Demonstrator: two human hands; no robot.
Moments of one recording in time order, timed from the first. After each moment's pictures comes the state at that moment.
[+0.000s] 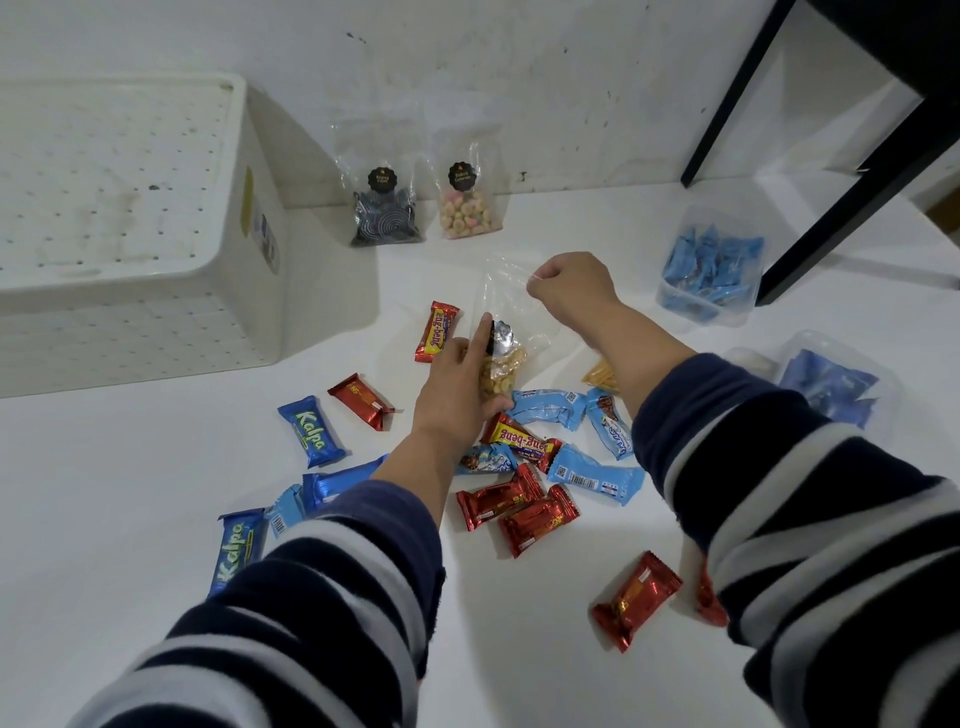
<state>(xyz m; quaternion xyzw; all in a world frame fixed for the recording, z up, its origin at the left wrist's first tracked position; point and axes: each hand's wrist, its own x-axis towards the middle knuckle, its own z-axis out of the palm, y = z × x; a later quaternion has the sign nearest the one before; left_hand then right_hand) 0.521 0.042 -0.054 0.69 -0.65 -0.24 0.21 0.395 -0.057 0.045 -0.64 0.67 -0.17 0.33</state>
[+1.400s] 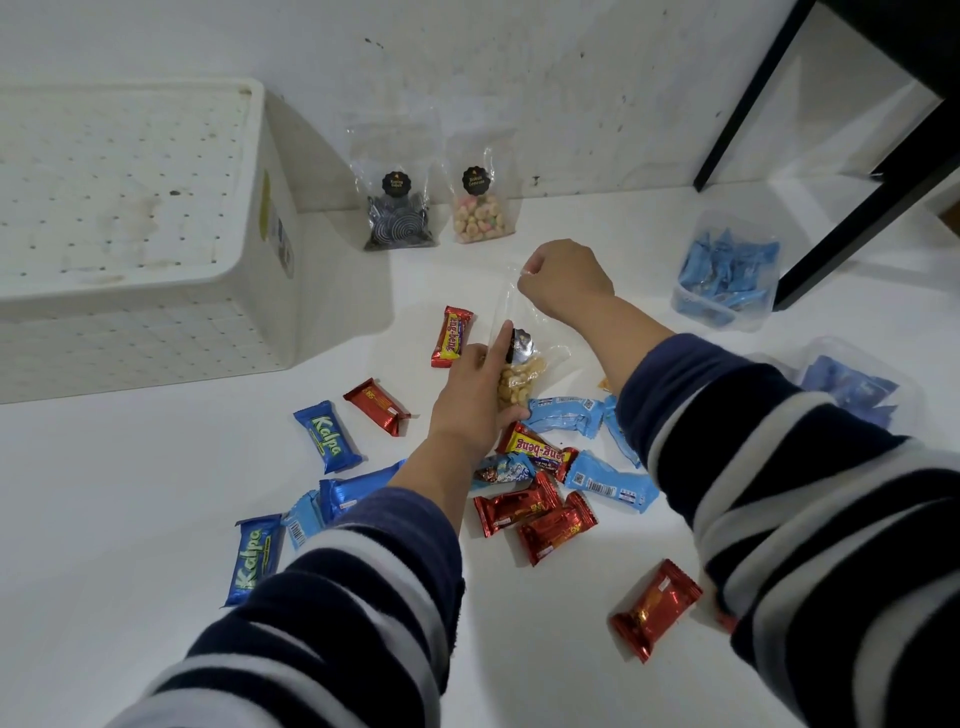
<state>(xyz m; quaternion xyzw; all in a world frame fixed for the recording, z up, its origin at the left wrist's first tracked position) 0.521 0.043 -0.052 0.68 -0.66 -0.26 0.19 0.426 -0.070 0.045 -0.69 0.67 -0.10 0.24</state>
